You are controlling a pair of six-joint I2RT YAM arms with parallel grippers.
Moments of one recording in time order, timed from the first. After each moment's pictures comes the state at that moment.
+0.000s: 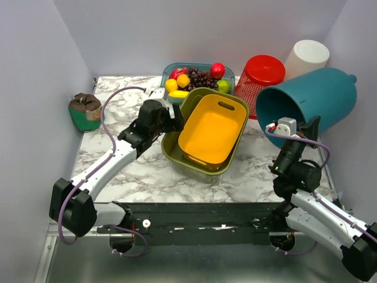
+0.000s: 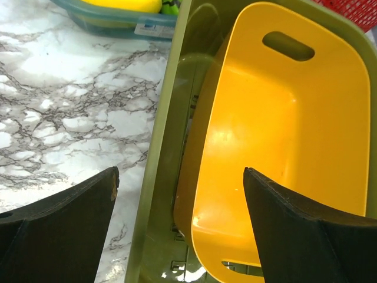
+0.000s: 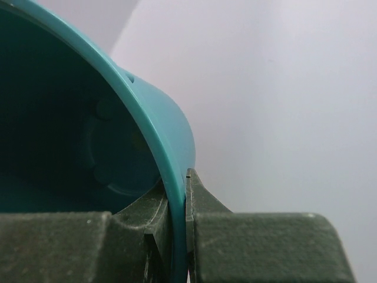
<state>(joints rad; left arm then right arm) -0.52 1.26 1.00 -0.17 -0.07 -0.43 0.62 0.75 0.42 1.27 0.89 -1.51</state>
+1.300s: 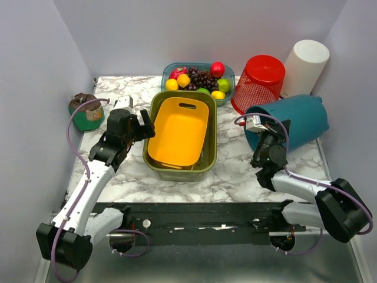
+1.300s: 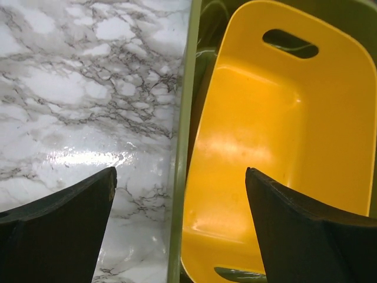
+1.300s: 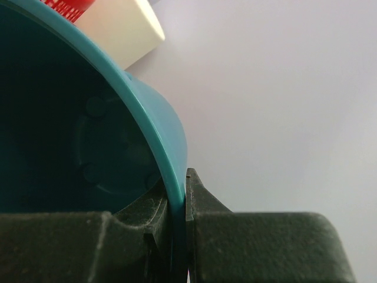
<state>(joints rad) -0.28 0.98 0.89 -0.42 -0.11 -0.40 0.56 1.18 0.35 1.27 0.98 -1.49</state>
